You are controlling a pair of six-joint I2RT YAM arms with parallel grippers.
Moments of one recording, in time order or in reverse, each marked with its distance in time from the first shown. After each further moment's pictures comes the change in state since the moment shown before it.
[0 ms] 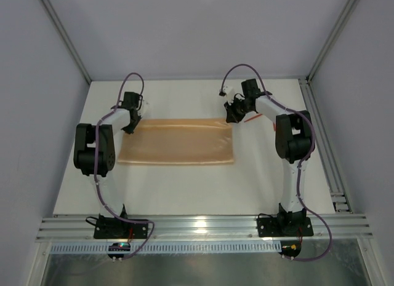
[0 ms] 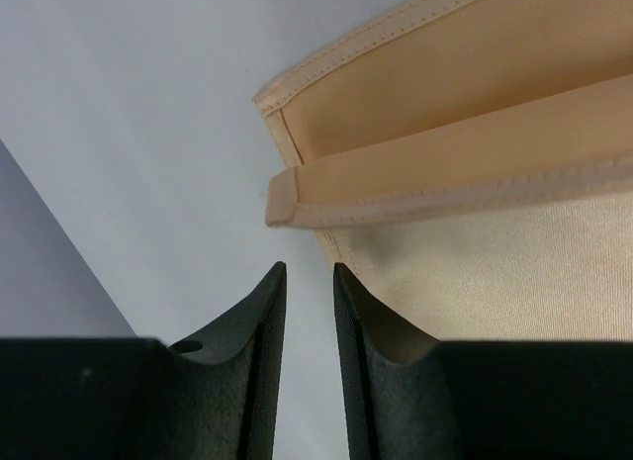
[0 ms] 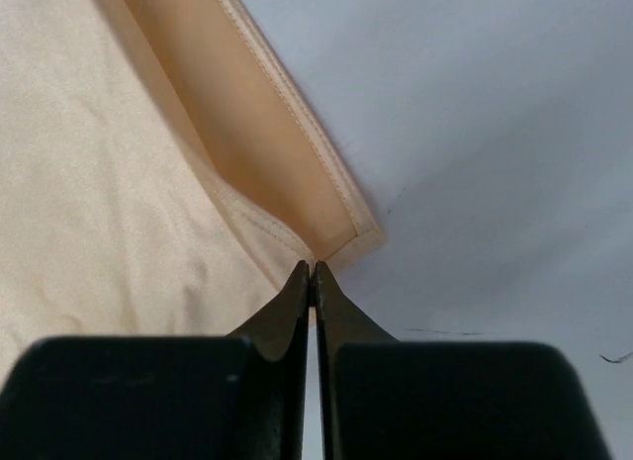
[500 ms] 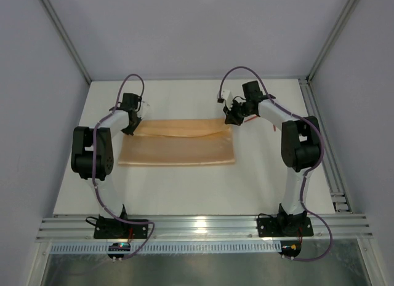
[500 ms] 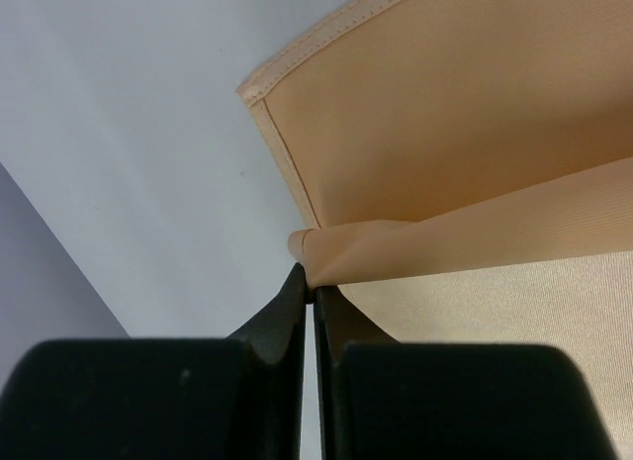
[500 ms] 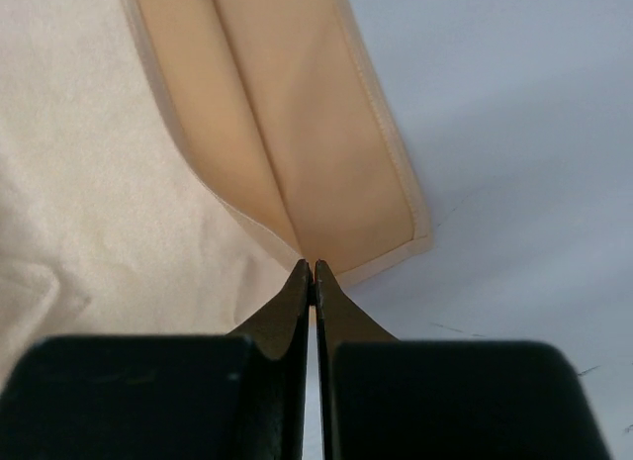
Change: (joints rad) left arm 0.000 -0.047 -0.046 -0.011 0.049 0.008; right arm 0.020 -0.157 -0.155 0.015 -0.068 -0.230
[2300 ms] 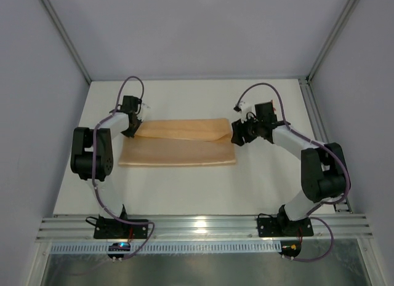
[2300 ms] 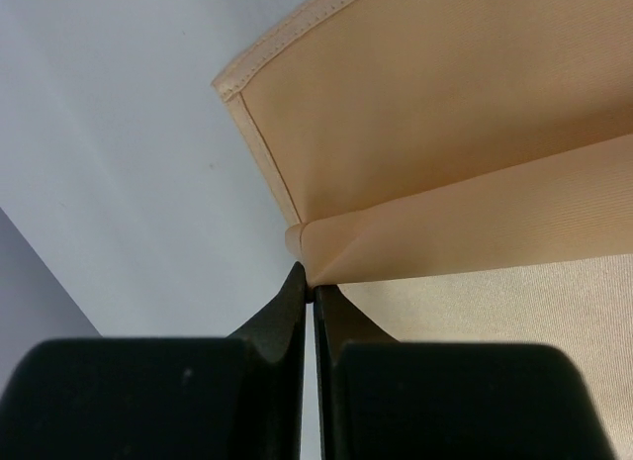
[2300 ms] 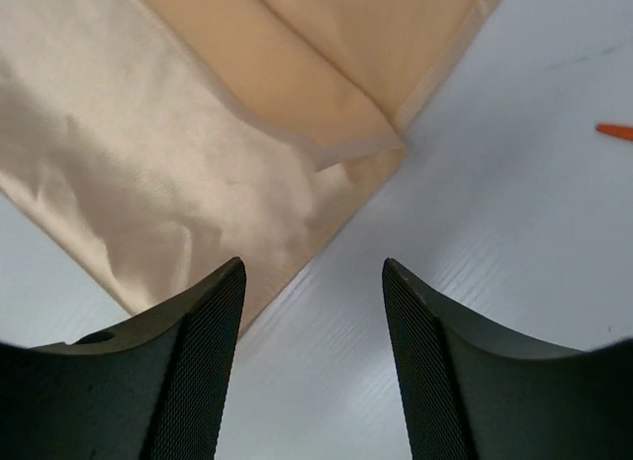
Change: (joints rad) left arm 0.000 -0.017 -0.040 0.024 0.019 -0.018; right arm -0.019 -0.361 -0.472 0.254 0.200 0.623
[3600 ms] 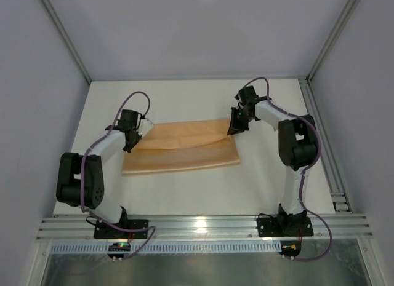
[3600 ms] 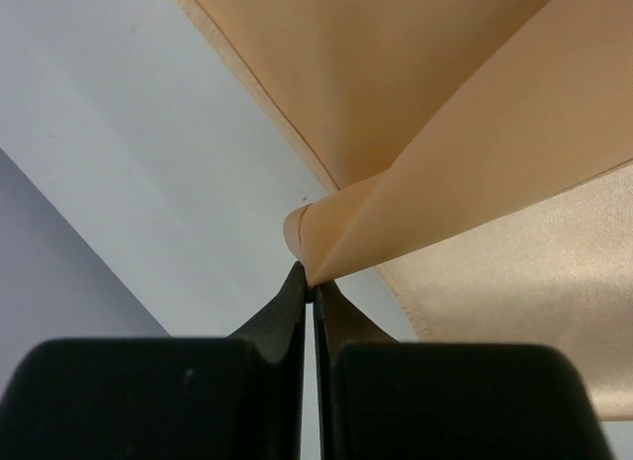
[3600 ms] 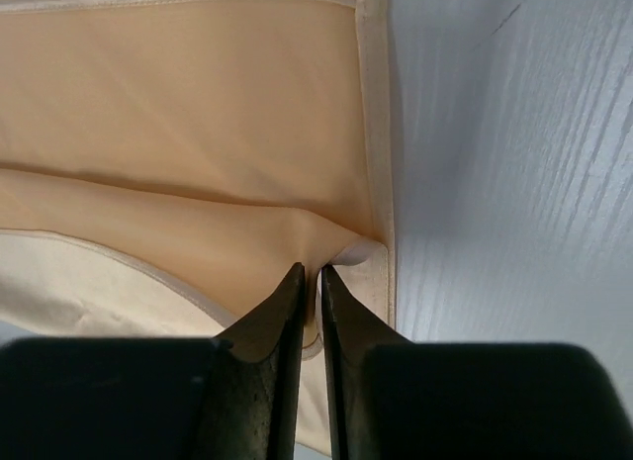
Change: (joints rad) left arm -0.055 -0.338 -0.301 -0.038 -0.005 0.155; right arm 0.042 0.385 0.480 -0.395 0.127 0.561
